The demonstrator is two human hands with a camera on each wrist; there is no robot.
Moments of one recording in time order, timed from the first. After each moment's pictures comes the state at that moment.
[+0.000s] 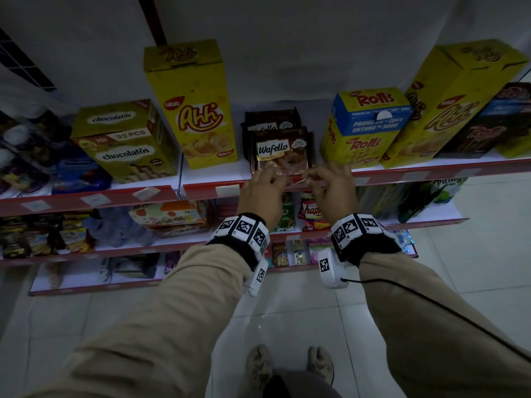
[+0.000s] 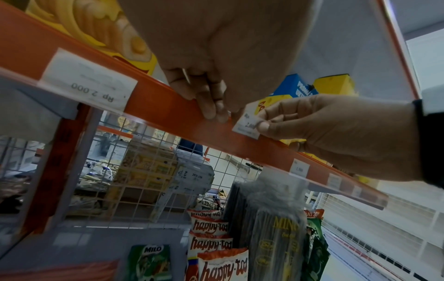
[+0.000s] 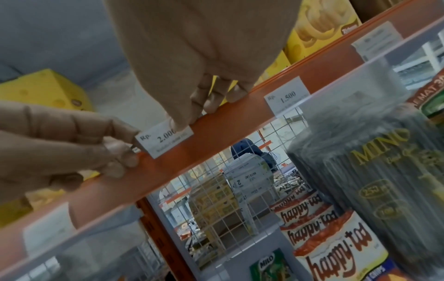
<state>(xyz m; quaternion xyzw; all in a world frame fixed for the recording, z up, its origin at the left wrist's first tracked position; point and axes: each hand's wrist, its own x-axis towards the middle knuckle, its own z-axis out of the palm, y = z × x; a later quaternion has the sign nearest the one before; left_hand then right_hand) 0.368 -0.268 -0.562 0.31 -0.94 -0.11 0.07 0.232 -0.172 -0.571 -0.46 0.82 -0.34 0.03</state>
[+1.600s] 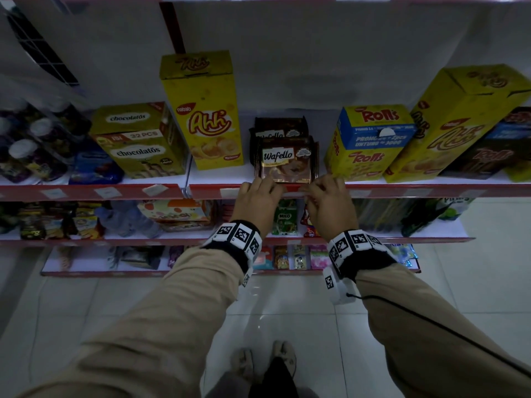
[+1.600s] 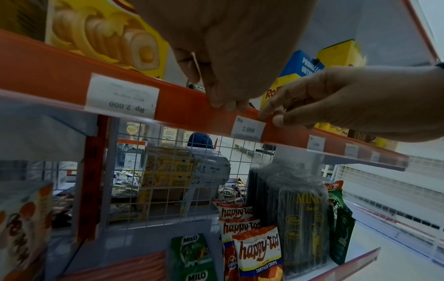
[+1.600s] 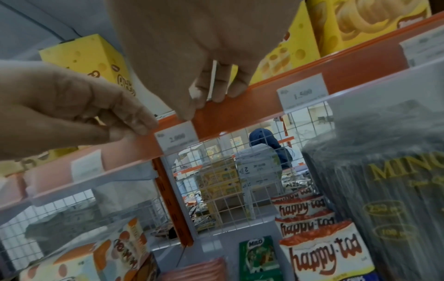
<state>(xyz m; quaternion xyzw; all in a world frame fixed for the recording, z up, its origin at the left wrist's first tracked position) 0.378 -0.265 -0.558 0.30 -0.95 0.00 0.03 0.237 -0.165 -0.559 -0.55 0.82 -0.16 0.00</state>
